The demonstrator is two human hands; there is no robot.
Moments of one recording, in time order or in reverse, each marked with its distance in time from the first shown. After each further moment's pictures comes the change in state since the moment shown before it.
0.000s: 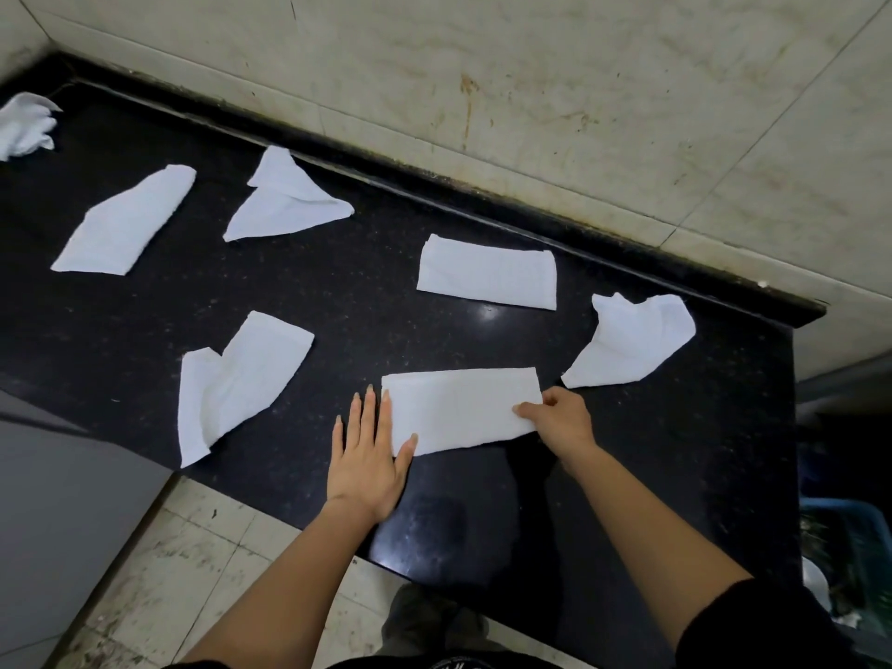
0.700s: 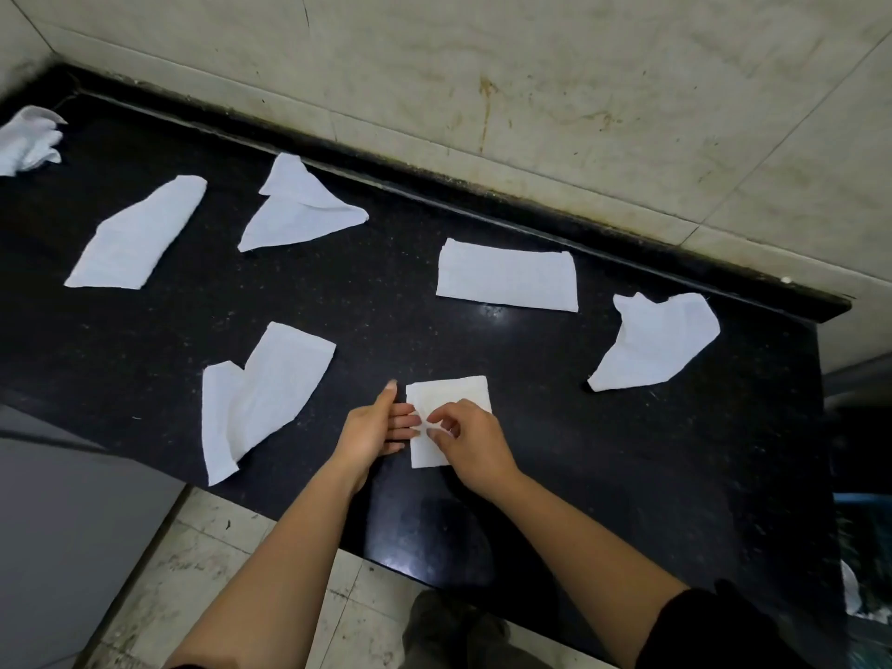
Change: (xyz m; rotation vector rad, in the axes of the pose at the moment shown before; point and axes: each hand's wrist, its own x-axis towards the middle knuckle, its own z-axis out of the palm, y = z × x) left_hand 0.038 -0.017 -0.065 -1.265 -0.289 -0.482; right_hand -0.049 -0.032 0.110 -0.320 -0.214 -0.465
